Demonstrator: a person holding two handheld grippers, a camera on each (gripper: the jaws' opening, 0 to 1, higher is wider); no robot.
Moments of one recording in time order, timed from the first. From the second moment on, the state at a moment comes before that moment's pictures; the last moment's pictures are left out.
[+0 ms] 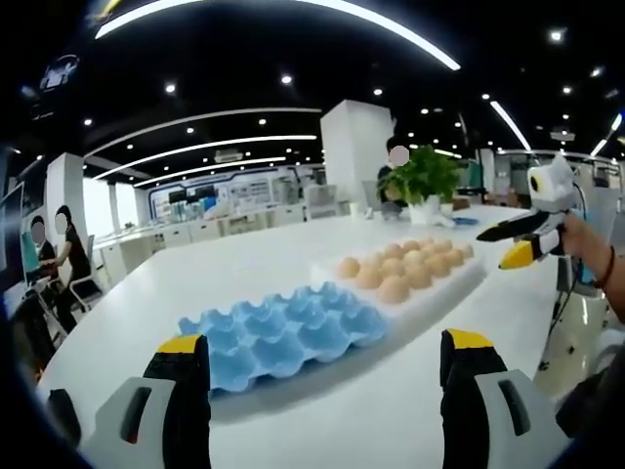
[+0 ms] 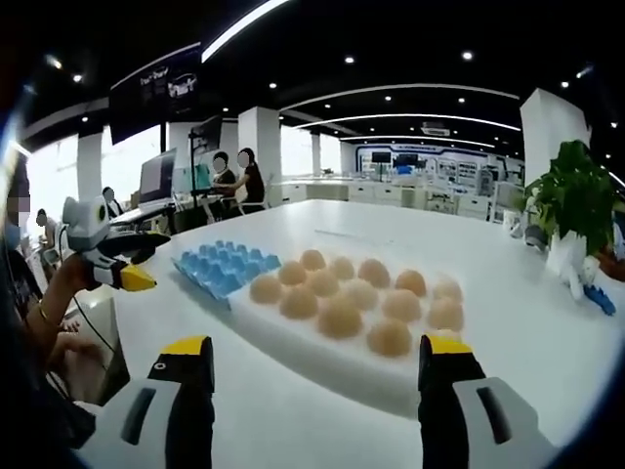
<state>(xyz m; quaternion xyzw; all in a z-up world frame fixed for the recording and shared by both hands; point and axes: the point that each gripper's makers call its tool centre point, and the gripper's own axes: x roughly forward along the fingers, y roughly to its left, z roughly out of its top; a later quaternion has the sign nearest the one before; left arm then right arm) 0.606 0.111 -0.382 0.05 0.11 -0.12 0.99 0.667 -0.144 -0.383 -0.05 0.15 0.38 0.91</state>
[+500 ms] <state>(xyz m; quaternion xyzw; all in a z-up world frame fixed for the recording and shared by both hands) 0.607 0.112 -0.384 0.05 0.11 -0.11 0.99 0.670 -0.127 -0.379 -0.06 0.15 0.40 0.90</state>
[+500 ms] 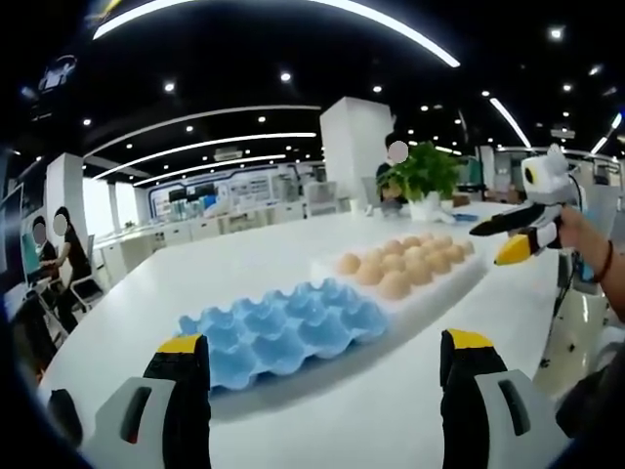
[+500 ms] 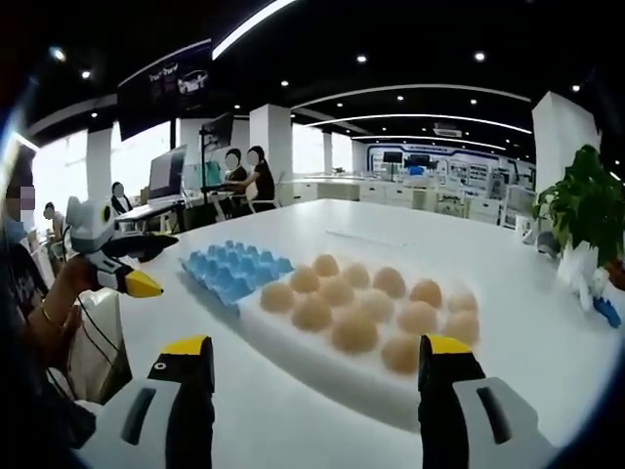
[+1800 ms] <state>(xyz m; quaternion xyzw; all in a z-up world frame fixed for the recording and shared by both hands) 0.602 0.113 -0.381 0.03 0.11 -0.13 0.99 0.689 -0.081 -0.373 -0.07 0.16 0.43 0.88</state>
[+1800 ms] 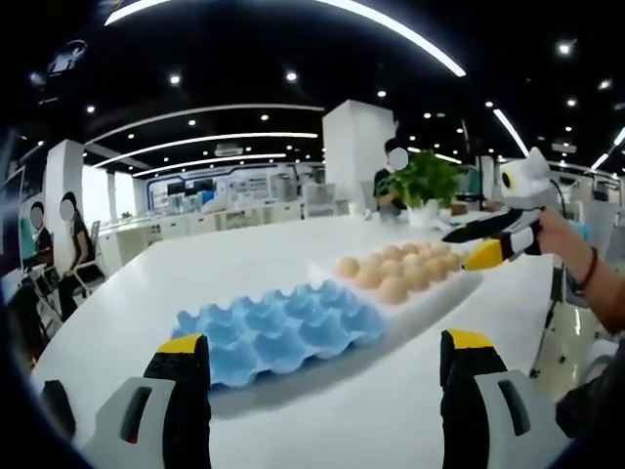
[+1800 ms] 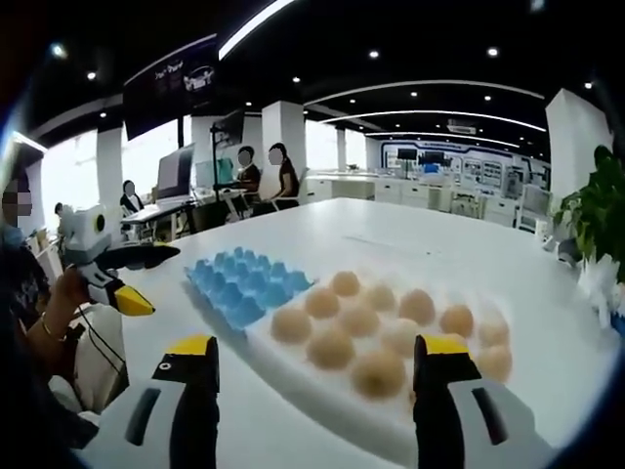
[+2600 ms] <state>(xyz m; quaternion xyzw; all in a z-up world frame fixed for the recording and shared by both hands) 0.603 0.114 -0.387 0.04 0.13 -0.12 0.98 0.706 -0.062 -0.373 -0.05 0.15 0.43 0.89</state>
